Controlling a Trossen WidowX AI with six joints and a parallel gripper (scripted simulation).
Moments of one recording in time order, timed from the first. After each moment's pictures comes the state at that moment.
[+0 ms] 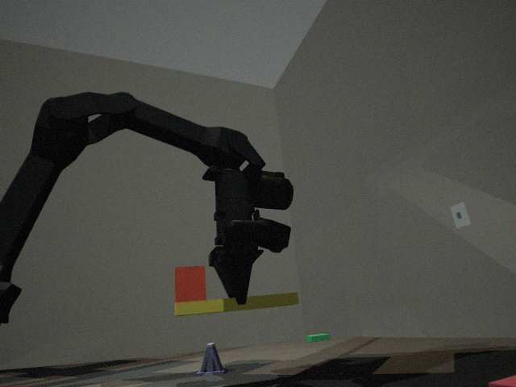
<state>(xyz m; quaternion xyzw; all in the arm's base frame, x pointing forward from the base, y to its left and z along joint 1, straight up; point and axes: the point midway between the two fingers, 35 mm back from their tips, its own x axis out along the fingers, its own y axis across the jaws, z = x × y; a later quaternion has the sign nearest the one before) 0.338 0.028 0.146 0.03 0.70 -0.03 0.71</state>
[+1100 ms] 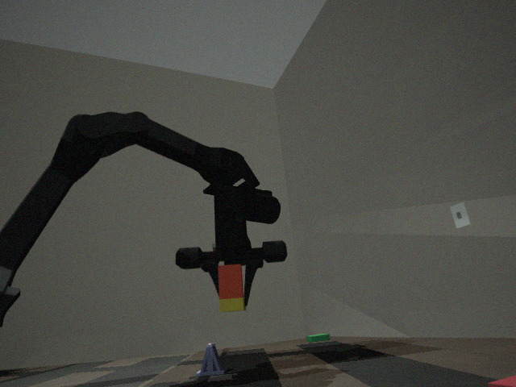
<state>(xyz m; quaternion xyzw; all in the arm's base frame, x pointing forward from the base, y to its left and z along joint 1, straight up) 0.353 0.098 0.149 -0.41 0.57 0.40 0.59</state>
